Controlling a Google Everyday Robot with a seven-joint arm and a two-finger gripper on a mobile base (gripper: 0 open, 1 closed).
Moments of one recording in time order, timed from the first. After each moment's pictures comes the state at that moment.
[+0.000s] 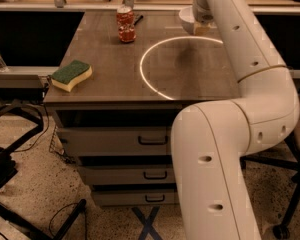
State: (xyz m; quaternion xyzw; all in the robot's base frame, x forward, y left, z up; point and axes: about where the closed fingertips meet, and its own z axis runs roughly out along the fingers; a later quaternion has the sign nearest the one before) arm 0.849 -0.189 0.891 -0.67 0.69 -0.21 0.20
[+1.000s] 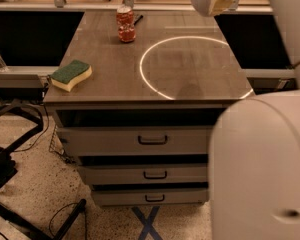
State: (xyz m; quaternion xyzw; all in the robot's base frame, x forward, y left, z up) arm 0.748 -0.195 0.998 -0.69 0.67 -0.19 0.20
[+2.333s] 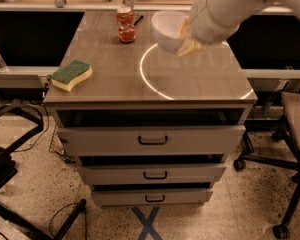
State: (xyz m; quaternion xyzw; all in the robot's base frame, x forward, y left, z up) arm 0.615 -0.093 0.961 -0.76 0.56 -0.11 0.32
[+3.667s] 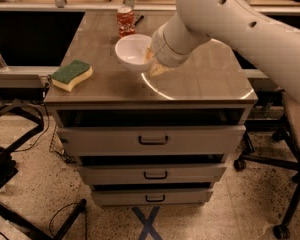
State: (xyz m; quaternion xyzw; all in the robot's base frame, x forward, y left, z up) arm 0.638 -0.017 0.884 -0.86 0.40 -0.13 0.30
